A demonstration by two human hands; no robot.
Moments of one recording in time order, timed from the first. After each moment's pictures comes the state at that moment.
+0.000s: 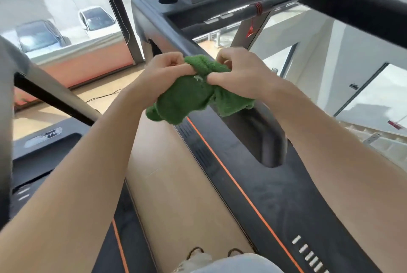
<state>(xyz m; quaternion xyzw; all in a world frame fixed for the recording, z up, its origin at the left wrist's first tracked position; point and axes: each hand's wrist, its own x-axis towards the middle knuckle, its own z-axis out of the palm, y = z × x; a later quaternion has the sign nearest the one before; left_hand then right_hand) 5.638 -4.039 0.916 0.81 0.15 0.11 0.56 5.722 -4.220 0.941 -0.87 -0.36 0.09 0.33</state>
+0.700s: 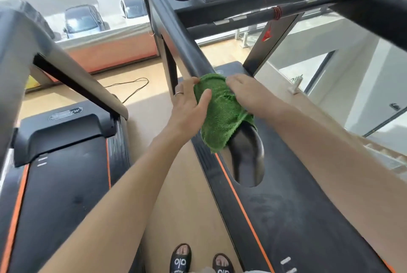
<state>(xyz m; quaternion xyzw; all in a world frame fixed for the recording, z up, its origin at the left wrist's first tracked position) 5.673 -4.140 0.845 0.83 0.29 0.18 0.45 5.802 -4.253 0.882 -0.83 -0.32 0.24 0.38</state>
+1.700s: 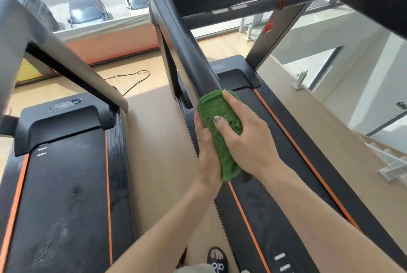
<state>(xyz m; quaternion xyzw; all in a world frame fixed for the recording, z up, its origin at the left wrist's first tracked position) 5.663 -4.255 0.771 0.49 0.27 0.33 0.77 5.733 -4.323 0.842 -0.80 -0.36 0.15 0.46</state>
